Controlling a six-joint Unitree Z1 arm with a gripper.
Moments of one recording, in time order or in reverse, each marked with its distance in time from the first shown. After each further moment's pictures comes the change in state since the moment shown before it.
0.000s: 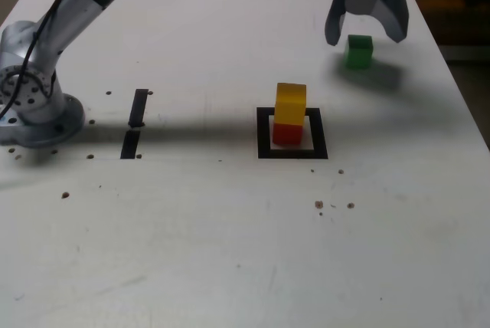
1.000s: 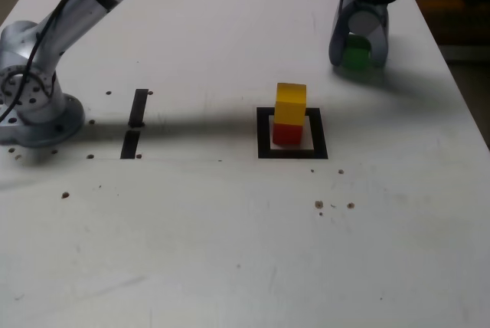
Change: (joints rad) arm 0.028 0.046 0.029 -0.067 -0.084 -0.019
